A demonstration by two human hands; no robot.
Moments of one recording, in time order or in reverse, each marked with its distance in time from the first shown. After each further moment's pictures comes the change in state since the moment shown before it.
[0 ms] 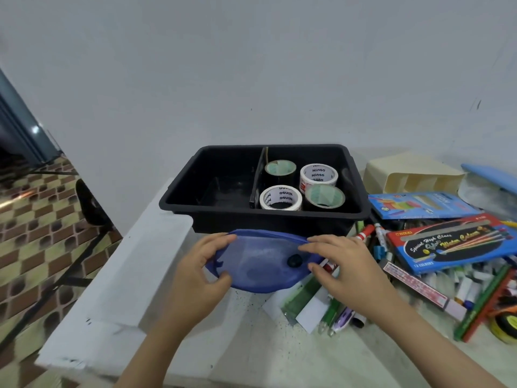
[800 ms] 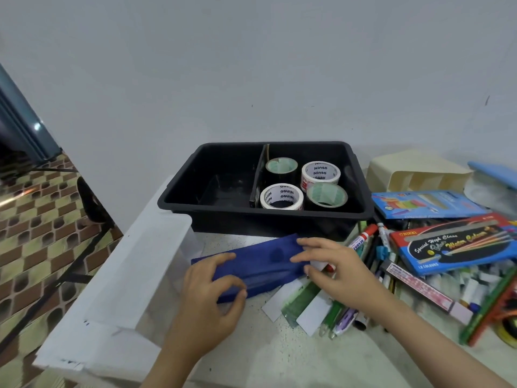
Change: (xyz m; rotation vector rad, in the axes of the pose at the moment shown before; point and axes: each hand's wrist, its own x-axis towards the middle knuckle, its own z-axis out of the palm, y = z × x) left_hand -0.022 -0.041 0.027 0.314 0.084 0.260; right_hand 0.007 0.014 0.017 0.436 -0.156 0.039
